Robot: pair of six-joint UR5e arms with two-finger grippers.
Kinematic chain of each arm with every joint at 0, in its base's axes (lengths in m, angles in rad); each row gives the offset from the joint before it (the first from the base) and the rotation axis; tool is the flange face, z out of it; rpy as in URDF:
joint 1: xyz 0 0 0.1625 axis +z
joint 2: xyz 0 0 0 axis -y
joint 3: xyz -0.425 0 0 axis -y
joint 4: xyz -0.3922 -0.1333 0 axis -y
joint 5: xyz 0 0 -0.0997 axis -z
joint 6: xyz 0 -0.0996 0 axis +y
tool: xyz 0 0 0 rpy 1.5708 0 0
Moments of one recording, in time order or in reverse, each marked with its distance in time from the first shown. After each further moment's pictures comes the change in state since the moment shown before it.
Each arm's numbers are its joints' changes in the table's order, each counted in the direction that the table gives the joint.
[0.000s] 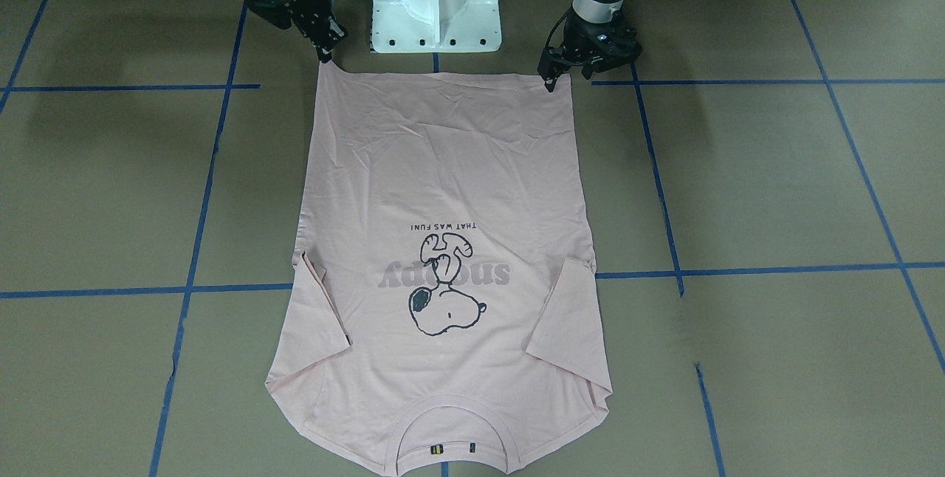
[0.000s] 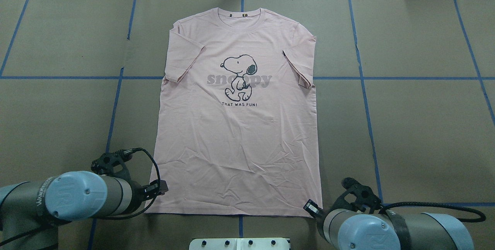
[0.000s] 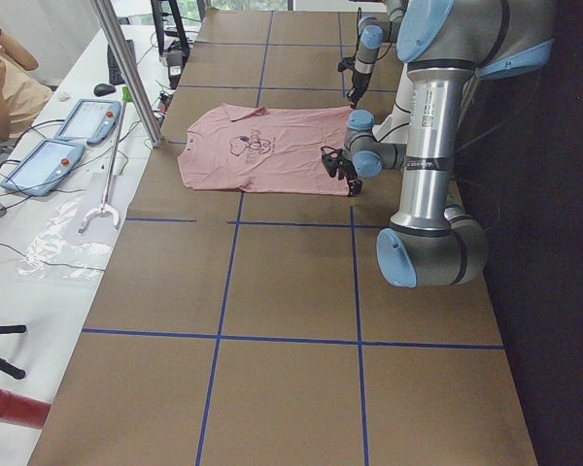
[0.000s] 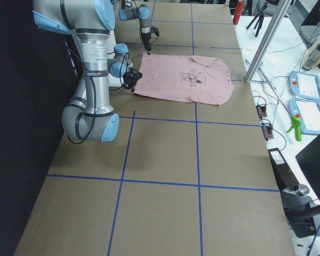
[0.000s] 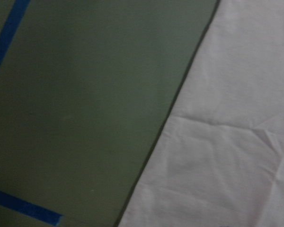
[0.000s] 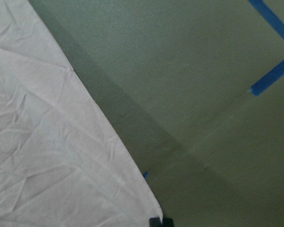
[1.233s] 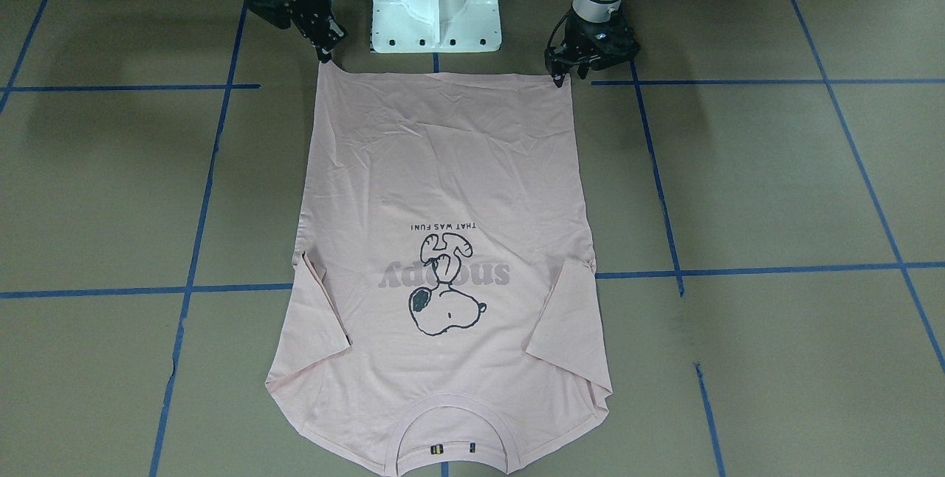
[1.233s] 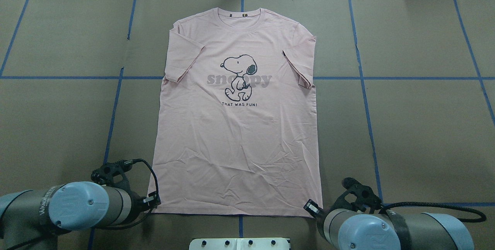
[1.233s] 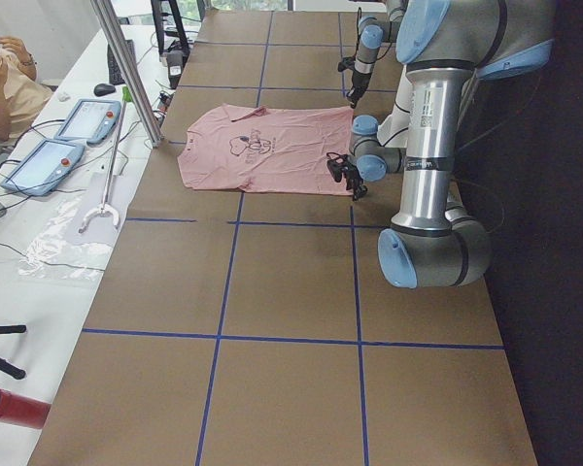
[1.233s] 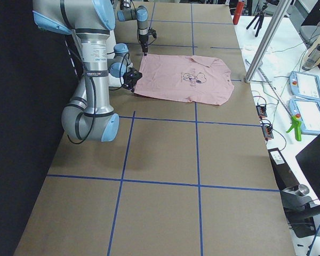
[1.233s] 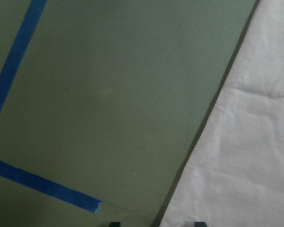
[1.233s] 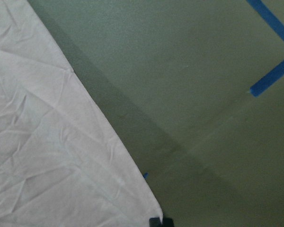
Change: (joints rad) left arm 0.042 0.016 0.012 0.000 0.000 0.001; right arm 0.000 -0.002 0.000 -0.001 -0.002 -0.002
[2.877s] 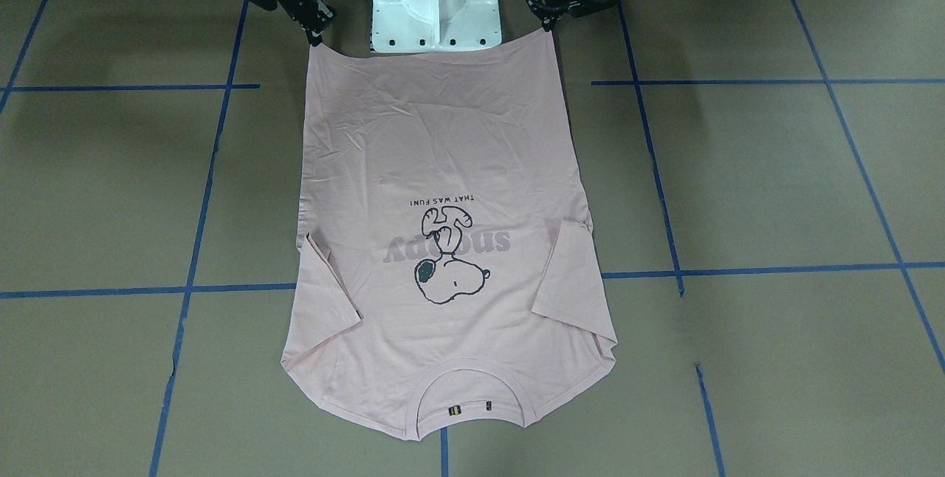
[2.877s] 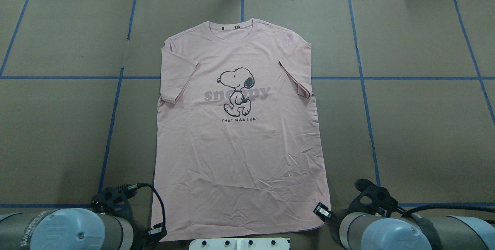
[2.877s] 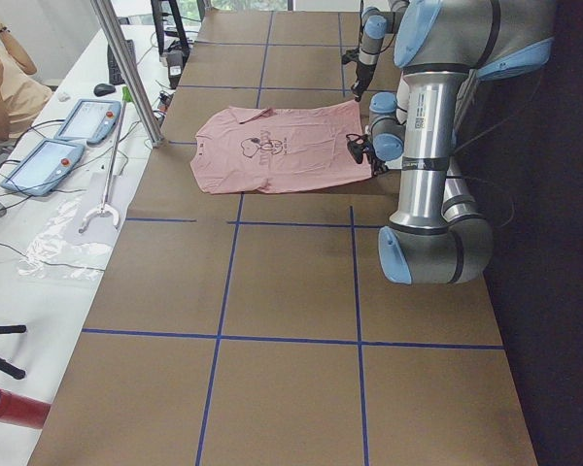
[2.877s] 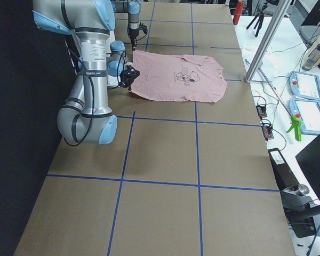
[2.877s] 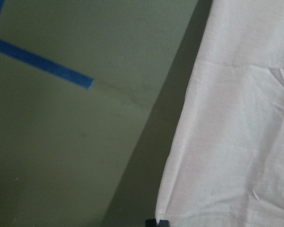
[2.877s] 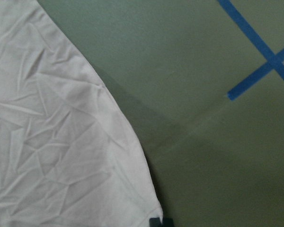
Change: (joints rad) left arm 0.093 -0.044 -0.196 0.185 -0.031 0.054; right arm 0.000 -0.064 0.107 0.001 0.000 0.023
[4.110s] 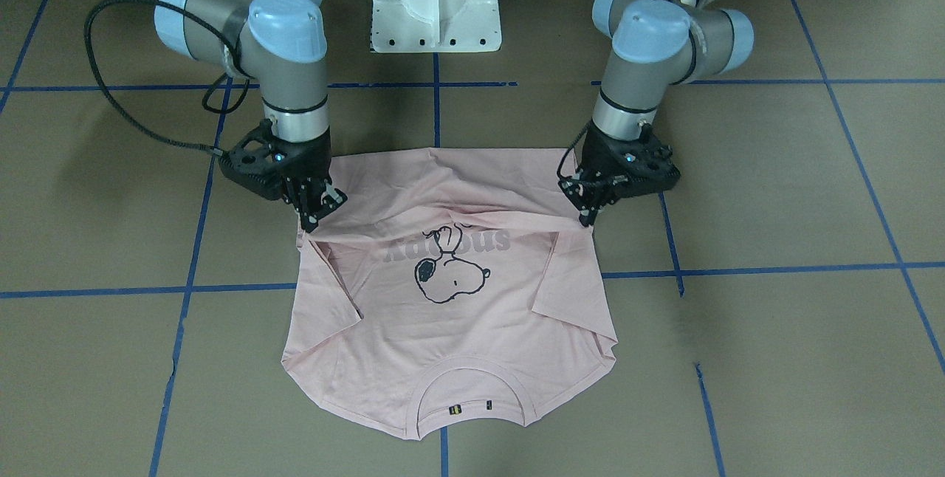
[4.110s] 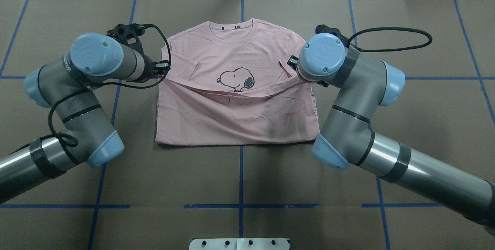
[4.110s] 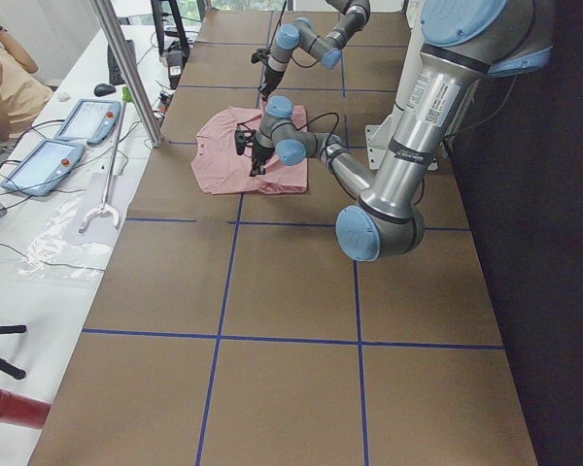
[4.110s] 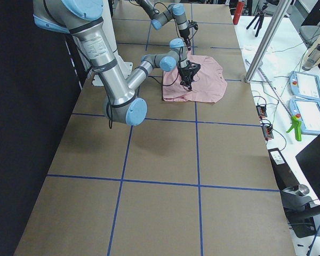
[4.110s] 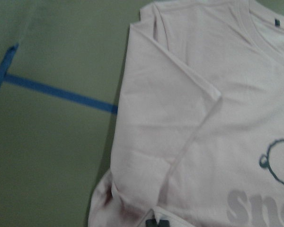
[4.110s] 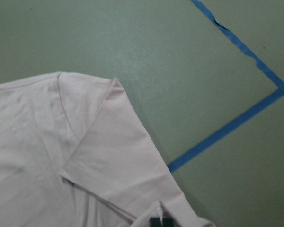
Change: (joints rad) left arm -0.628 -0.352 0.650 -0.330 -0.006 -0.523; right arm 0.600 0.534 -0.706 0.100 0.111 0.513
